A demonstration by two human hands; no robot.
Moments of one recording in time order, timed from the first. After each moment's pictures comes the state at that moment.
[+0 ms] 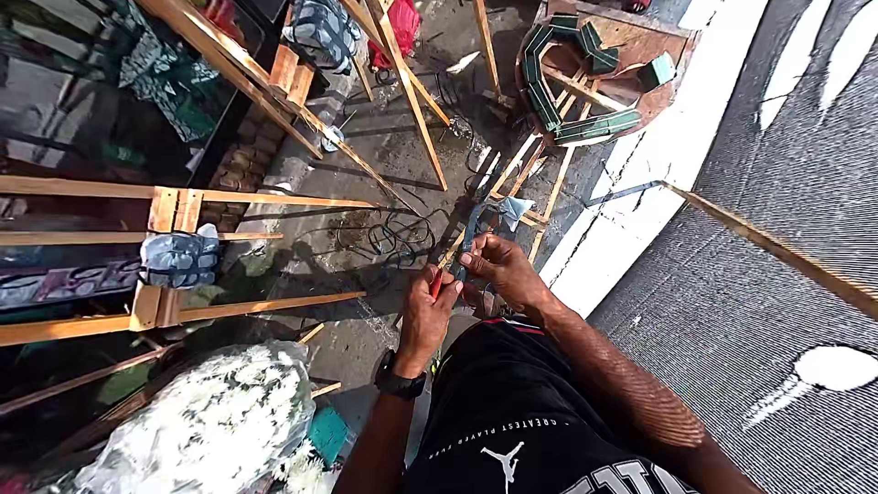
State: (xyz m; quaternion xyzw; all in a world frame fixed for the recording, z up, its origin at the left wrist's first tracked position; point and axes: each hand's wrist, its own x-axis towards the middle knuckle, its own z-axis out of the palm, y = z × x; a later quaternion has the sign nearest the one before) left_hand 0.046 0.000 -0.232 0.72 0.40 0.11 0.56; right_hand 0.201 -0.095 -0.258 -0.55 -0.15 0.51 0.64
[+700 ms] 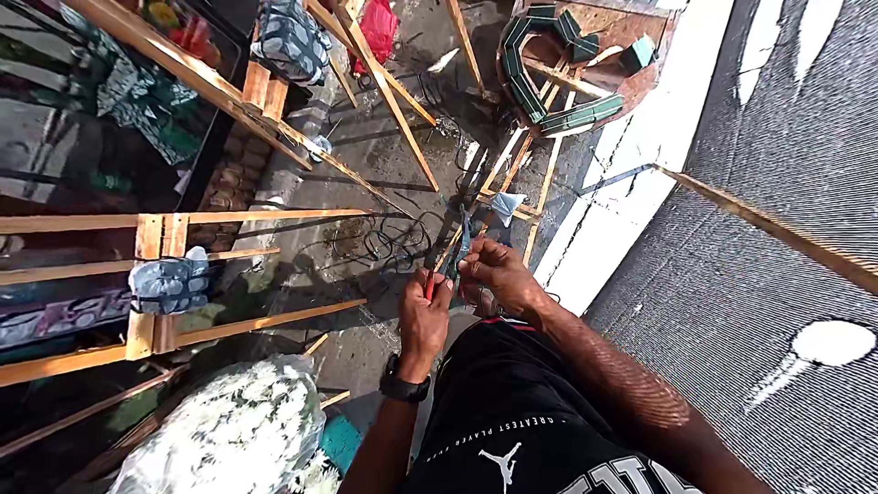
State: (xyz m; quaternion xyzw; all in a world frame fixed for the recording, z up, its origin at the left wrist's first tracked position) left_hand 0.063 -0.013 -0.231 0.74 0.45 0.09 0.49; right_hand 0.201 -0.110 -0.261 -0.53 -0.04 0.53 0.66
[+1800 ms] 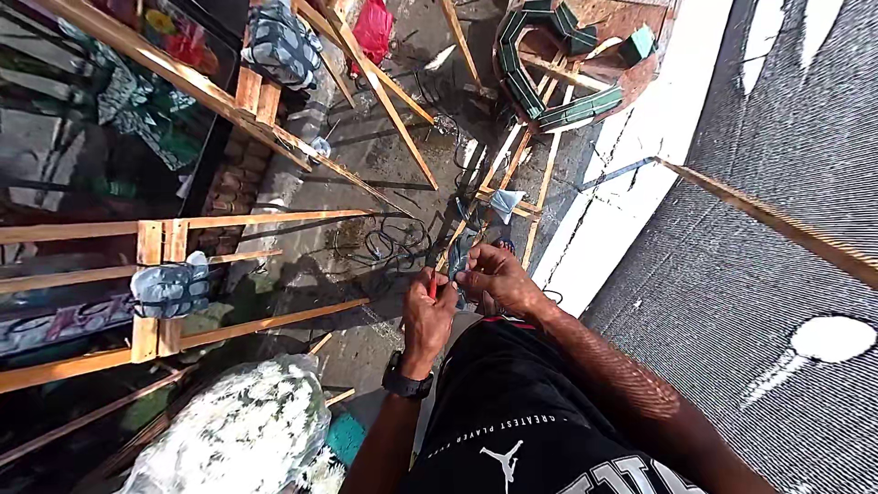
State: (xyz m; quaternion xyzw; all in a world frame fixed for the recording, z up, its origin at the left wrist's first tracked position) left_hand 0.075 -0.021 -0.231 0.75 0.42 0.09 0.49; right_hand 0.207 -0.126 -0.268 -0.54 -0.13 0.52 0.65
